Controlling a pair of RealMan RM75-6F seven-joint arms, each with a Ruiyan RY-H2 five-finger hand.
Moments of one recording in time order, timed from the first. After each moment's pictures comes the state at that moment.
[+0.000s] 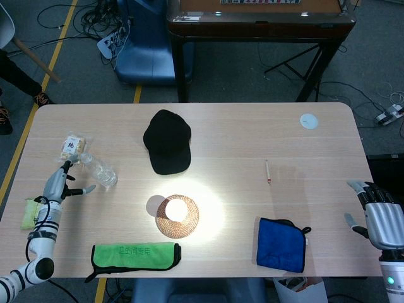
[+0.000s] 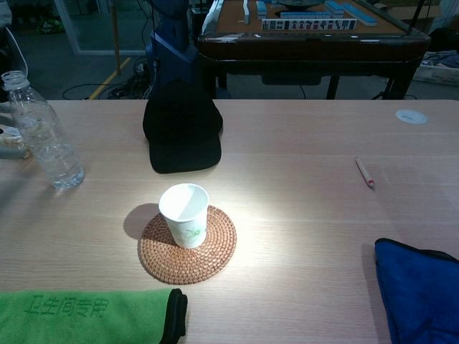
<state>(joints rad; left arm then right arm) -0.45 -1.45 -0.33 -1.26 0.98 0.91 -0.26 0.06 -1.10 0.07 -1.64 -1.49 1.50 -0.12</state>
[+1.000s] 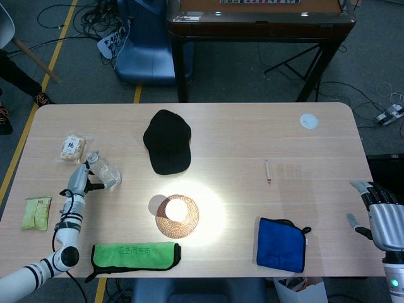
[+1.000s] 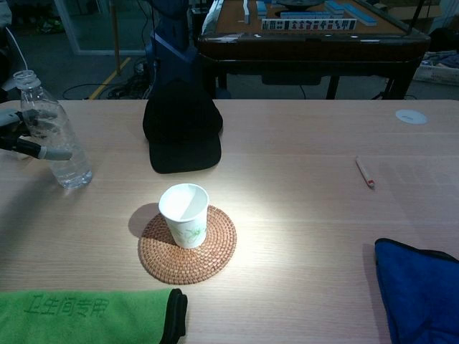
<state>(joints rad) -0.55 -1.59 -0.37 -1.20 0.84 0.90 -0.14 0.05 -1.09 0.07 -1.65 -1.50 1.52 -0.09</state>
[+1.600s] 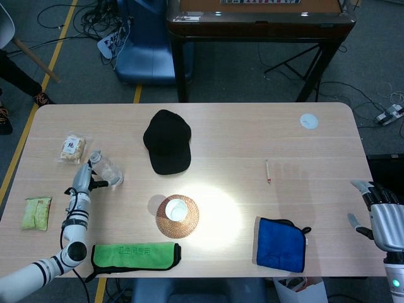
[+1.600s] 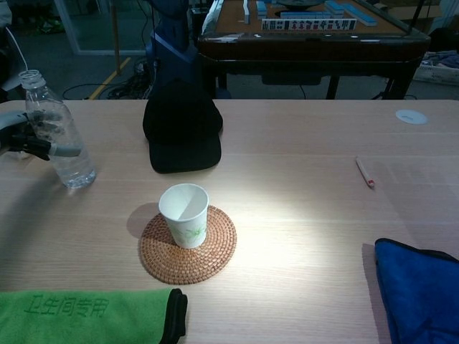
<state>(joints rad) -0.58 -1.63 -0.41 -1.21 0.72 0.91 -0.08 0.05 -1.08 0.07 -1.65 -1.50 1.52 -0.08</state>
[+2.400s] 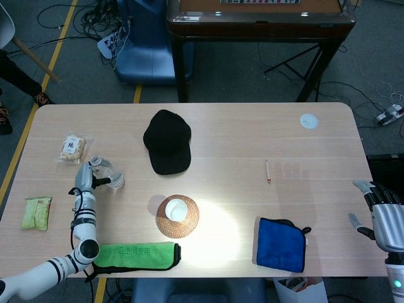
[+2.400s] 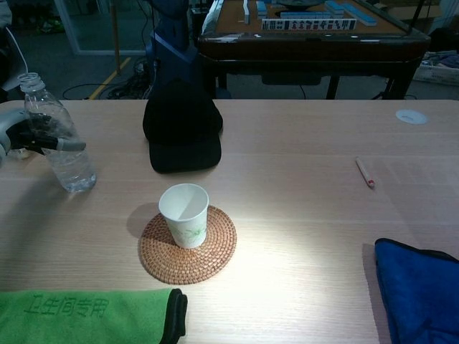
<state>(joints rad) -0.60 -1.72 -0.46 -1.17 0.68 1.02 -0.03 0.04 -1.08 0.08 -1.65 -1.50 1.53 -0.07</state>
